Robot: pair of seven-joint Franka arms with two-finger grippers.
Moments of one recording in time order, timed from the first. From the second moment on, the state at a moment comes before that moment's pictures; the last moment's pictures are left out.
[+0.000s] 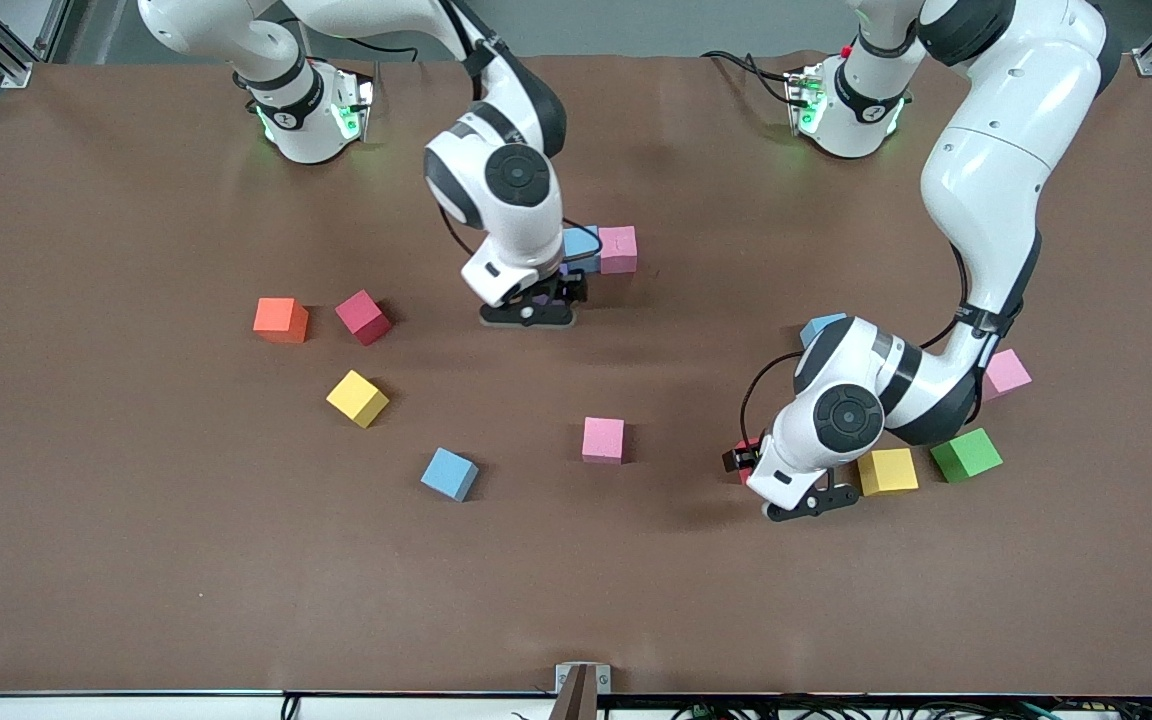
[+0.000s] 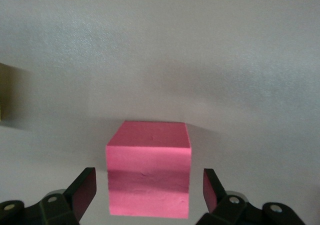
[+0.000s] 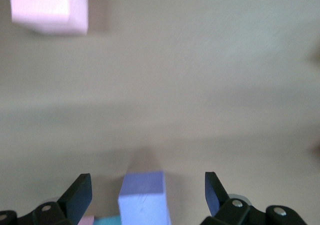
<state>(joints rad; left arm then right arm) 0.01 0.85 -0.48 -1.42 0.40 2.10 -0.76 0.84 0.43 -0.10 -1.77 0.05 2.18 0.81</state>
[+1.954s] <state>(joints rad) 0.01 0.75 -0.51 -1.38 0.40 2.04 -1.09 0.57 0.89 -0.15 -1.34 0.05 2.29 0.80</state>
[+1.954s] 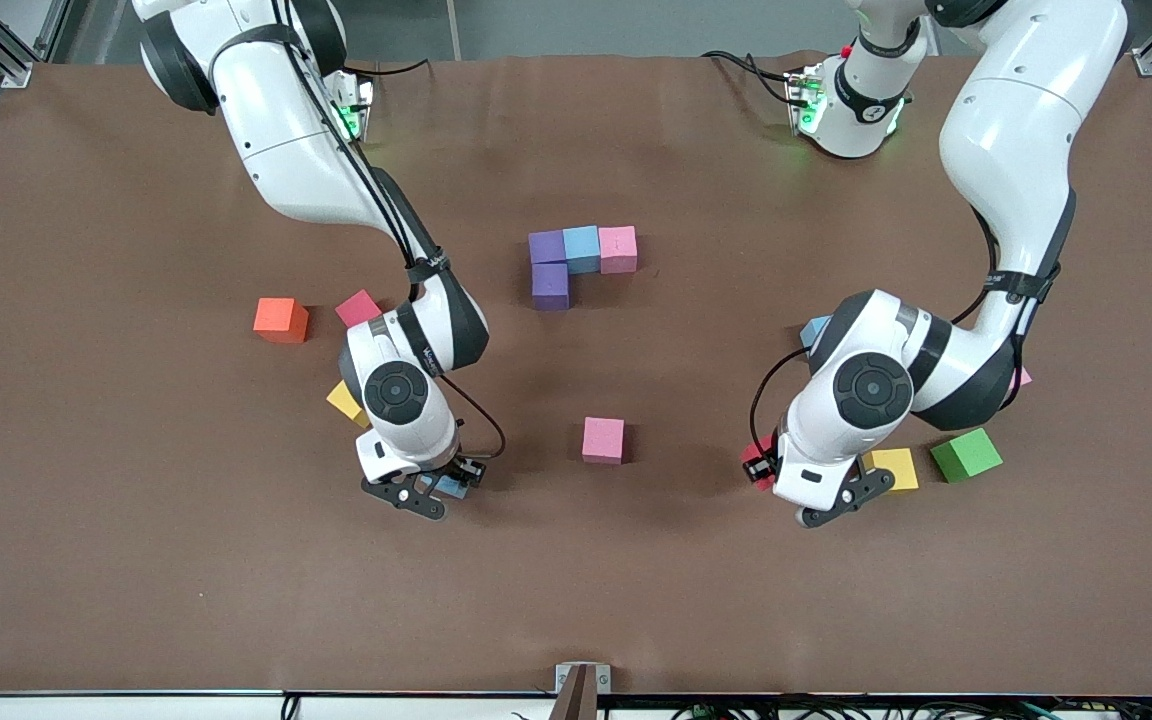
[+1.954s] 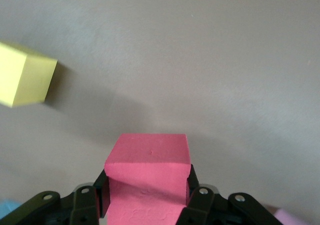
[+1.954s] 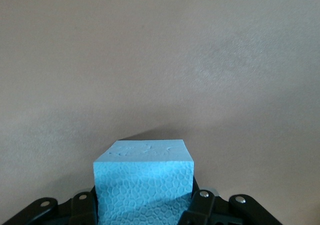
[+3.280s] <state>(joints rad) 0.05 0.74 -0.52 -1.39 0.30 2.02 -1.26 0.82 0.54 -0.04 -1.89 0.05 2.50 0.53</state>
